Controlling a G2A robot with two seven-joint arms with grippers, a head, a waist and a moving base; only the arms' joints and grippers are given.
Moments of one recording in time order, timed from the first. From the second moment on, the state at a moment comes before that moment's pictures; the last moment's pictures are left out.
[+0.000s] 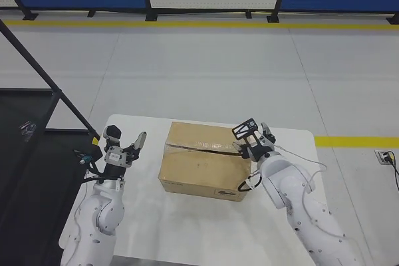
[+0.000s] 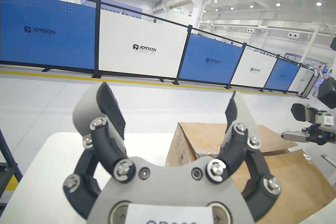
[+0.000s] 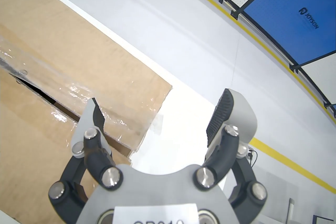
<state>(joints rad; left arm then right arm) 1.06 -1.36 -1.54 -1.41 1.17 -0.37 0.38 -0.77 -1.28 1.09 -1.56 -1.49 -0.01 0.69</state>
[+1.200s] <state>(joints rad) 1.06 -1.36 -1.54 -1.41 1.17 -0.37 0.38 -0.62 -1.25 1.35 -1.13 -0.45 -0.44 0.96</state>
